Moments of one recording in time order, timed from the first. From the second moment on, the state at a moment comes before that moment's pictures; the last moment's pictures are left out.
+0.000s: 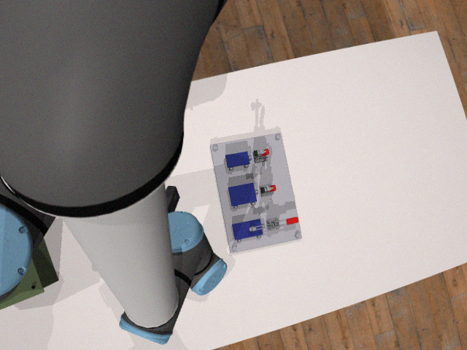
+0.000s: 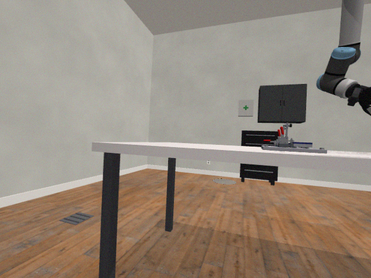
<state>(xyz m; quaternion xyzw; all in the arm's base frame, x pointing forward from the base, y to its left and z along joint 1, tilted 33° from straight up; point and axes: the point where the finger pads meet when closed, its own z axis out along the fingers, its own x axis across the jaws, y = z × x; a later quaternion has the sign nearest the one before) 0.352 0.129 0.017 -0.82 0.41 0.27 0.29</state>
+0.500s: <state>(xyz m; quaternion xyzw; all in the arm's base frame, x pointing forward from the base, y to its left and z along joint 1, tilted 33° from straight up) 0.481 0.035 0.111 -0.78 0.56 0.06 0.28</state>
